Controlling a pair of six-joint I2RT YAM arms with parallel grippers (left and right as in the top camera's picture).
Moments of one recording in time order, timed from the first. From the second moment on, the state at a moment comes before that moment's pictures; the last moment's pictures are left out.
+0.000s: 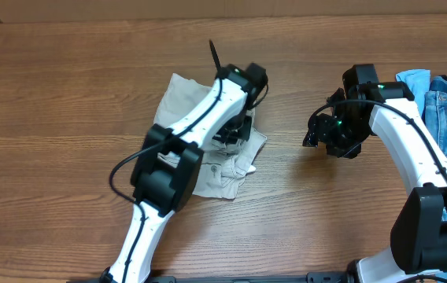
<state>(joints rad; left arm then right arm) -0.59 2.38 1.97 -1.29 -0.07 -0.44 0.05 1.72 1.31 -1.14 -0.31 0.26</state>
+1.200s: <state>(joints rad) -0.14 2.31 1.81 -1.30 0.06 -0.18 0.57 2.06 1.34 -0.61 -0.39 0.55</state>
